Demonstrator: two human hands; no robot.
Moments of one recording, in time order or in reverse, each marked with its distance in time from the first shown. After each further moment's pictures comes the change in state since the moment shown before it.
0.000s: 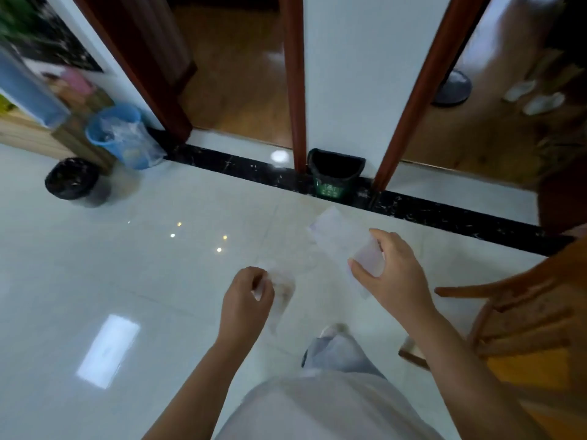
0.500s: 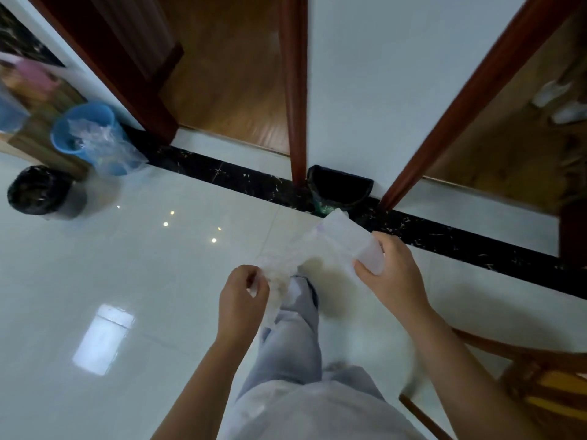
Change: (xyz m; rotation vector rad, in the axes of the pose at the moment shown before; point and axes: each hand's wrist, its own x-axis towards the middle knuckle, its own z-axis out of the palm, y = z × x) left_hand 0.228 0.037 0.051 -0.032 0.005 -0.138; right_hand 0.240 0.035 0.045 0.017 -0.101 0.125
